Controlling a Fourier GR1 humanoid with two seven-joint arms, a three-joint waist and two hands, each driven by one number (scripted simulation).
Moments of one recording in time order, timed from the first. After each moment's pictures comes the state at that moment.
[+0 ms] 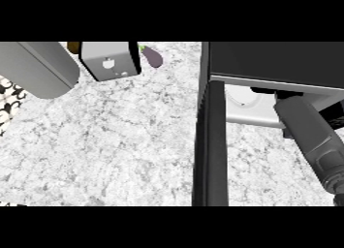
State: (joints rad) left arm 0.35 0.05 0.57 -2.18 0.53 -0.62 0.09; right arm -0.98 -0.29 -0.22 -0.14 0.55 -0.83 -0.54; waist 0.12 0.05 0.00
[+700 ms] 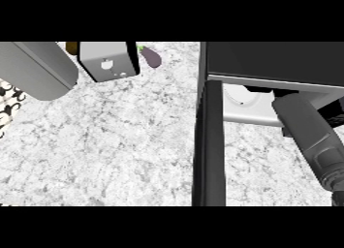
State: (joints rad) left arm 0.29 0.07 0.53 -2.12 0.44 -0.66 0.08; right arm -1.00 -0.28 -0.25 -0.13 0.53 -0.75 -0.63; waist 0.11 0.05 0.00
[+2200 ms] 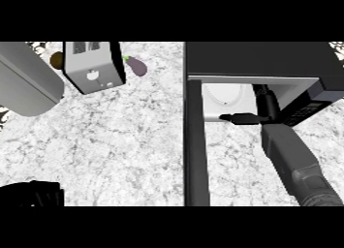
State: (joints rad) left arm 0.29 0.00 0.15 -2.17 0.34 -0.66 0.15; right arm -0.81 -0.16 -0.46 -0.19 0.24 -0.04 -0.94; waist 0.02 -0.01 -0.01
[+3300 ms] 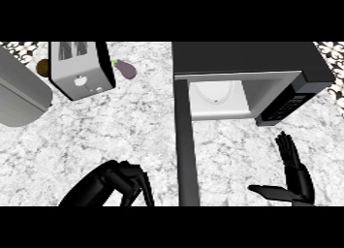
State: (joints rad) left arm 0.10 0.00 -0.33 -1.99 -0.02 -0.42 0.08; right arm -0.14 -0.12 -0.34 -0.69 0.17 0.15 -0.98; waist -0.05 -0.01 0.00
